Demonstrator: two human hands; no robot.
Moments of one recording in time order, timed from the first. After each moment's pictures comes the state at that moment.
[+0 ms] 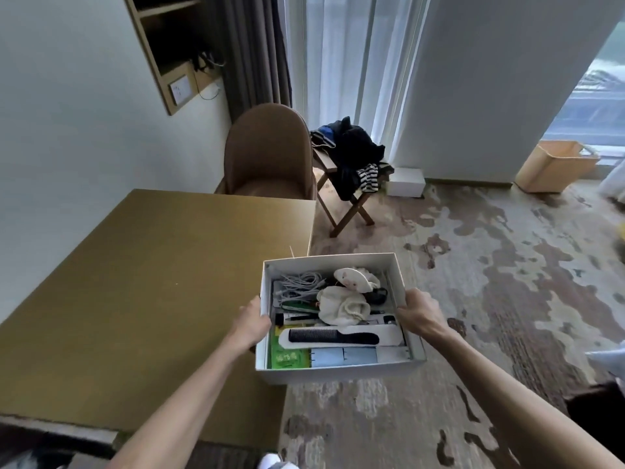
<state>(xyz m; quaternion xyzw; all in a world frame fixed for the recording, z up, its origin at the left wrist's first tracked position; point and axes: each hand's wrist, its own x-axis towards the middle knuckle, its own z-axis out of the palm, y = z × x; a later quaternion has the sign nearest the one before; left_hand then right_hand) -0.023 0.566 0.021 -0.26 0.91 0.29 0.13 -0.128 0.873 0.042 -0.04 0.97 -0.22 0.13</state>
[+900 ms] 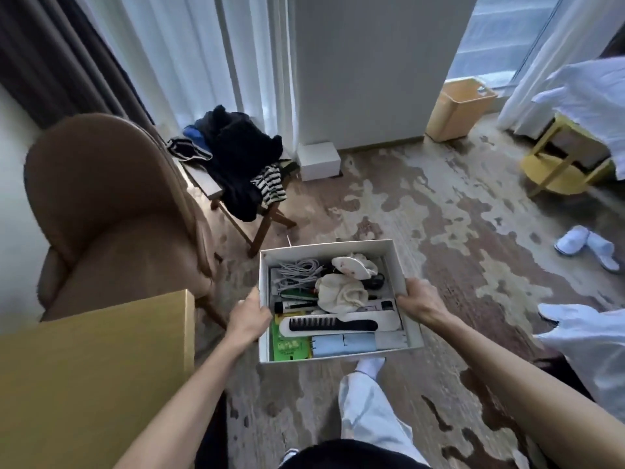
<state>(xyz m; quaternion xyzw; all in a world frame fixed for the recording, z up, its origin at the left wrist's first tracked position) -0.496 0.686 -0.033 -0.11 0.94 0.27 0.17 -0.500 1.012 -0.006 0.14 0.95 -0.23 0.15</state>
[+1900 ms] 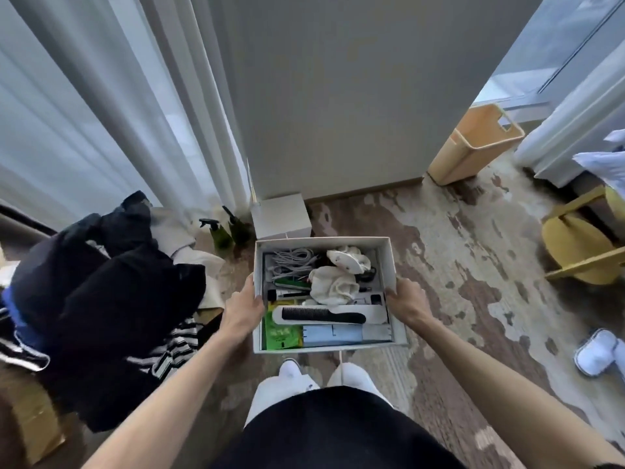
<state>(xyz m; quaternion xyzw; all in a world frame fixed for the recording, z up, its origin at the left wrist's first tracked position) -1.283 0.872 -0.076 -0.09 0.93 0.30 0.18 -1.277 1.198 -0.054 0.19 0.93 -0.24 0.19</state>
